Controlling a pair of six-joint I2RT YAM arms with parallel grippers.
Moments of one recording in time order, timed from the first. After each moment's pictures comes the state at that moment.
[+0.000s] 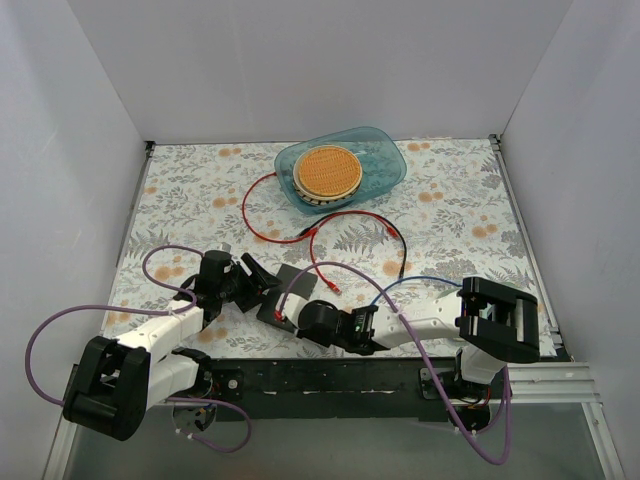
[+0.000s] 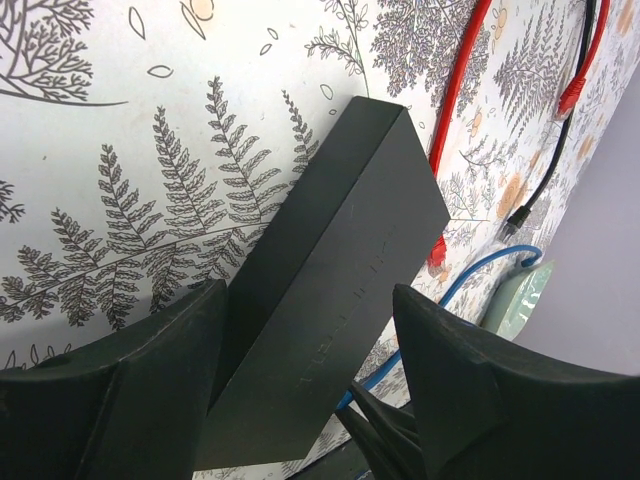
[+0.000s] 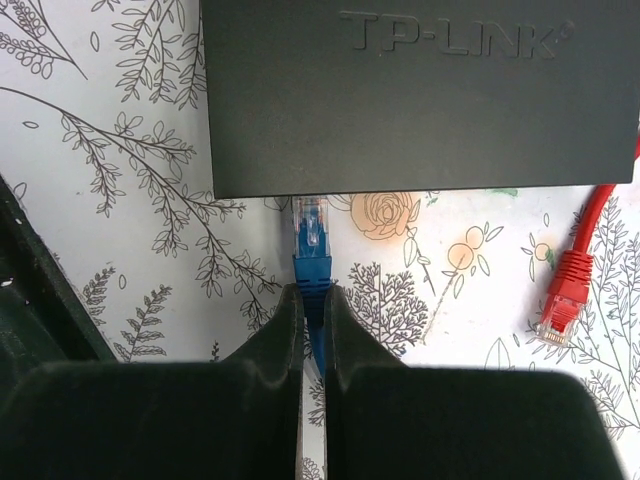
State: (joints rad) left arm -0.32 1.08 0.31 0.02 0.29 -1.03; right arm 1.39 1.62 0.79 -0.01 0.30 0.00
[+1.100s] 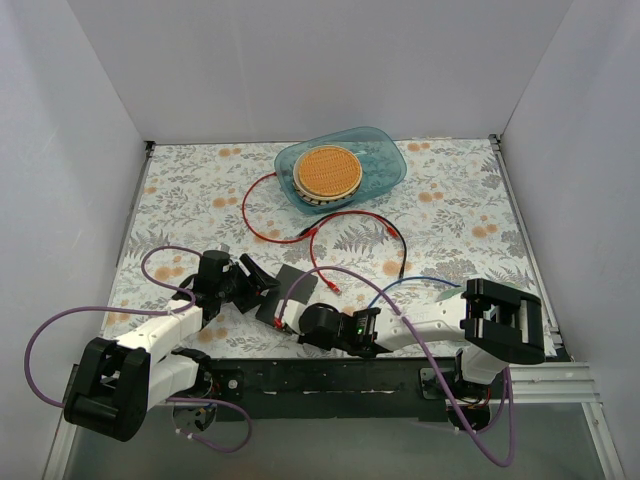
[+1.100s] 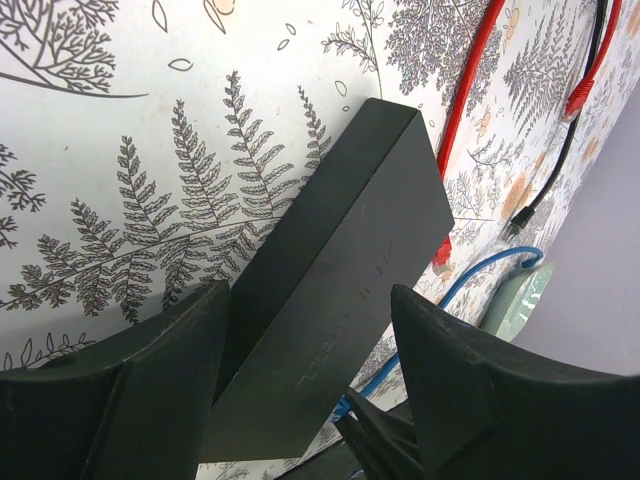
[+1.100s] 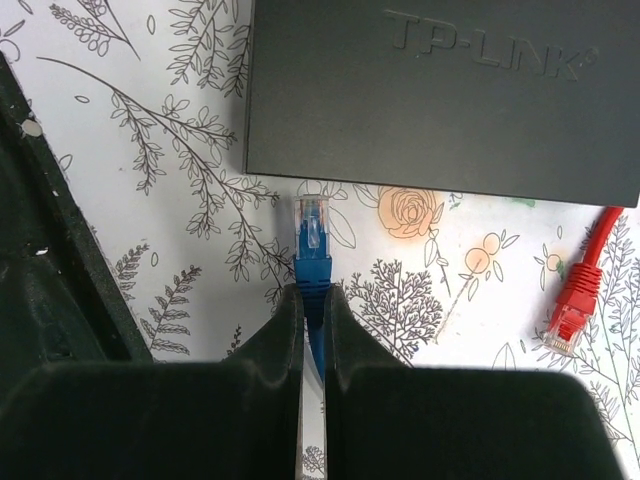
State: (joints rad) left arm -0.30 1.08 0.31 -0.01 0.30 -1.02; right arm 1.41 1.60 0.77 -0.01 0.27 -0.06
